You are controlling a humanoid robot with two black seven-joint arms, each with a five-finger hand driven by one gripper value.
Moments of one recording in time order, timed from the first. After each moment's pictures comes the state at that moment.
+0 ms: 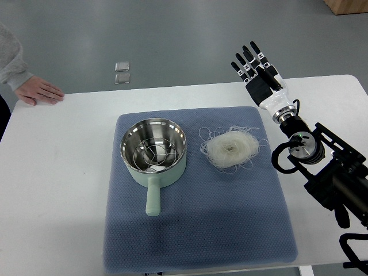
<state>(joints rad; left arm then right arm) -0.01 0.00 -0.05 -0.19 0.01 -0.01 0.09 0.62 -0.09 1.01 0.83 -0.07 0.26 0.30</state>
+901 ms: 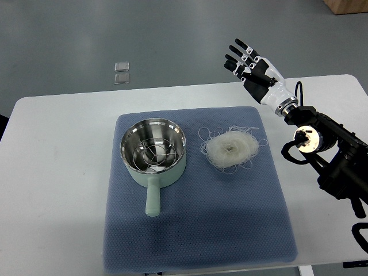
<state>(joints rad) -0.01 0.00 -0.05 -0.19 0.01 -0.02 0.09 0.71 -0.22 0.87 0.84 -0.44 0.27 0.25</state>
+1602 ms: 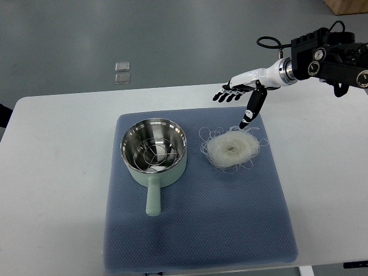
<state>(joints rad) -0.01 0.00 -0.04 -0.20 0.01 -0.02 0.09 1.60 -0.38 -0.56 0.94 -0.64 0.47 0.17</state>
